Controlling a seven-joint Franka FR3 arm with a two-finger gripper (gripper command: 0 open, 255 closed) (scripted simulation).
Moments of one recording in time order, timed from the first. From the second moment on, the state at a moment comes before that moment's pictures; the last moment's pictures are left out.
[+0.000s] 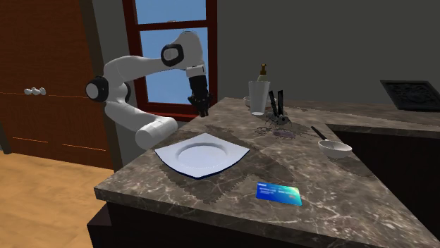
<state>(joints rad) -0.24 -1.20 0.11 -2.57 0.01 1.57 0.48</state>
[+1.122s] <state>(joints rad) -0.27 -1.06 0.03 -2.33 -0.05 1.48 0.41</state>
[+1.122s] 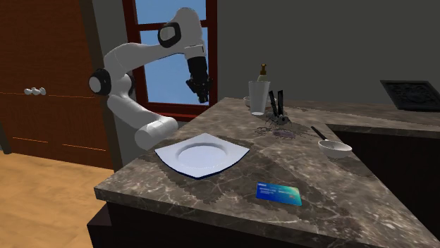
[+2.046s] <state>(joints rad) -0.29 -0.77 -0.29 -2.16 -0.22 1.64 0.14</state>
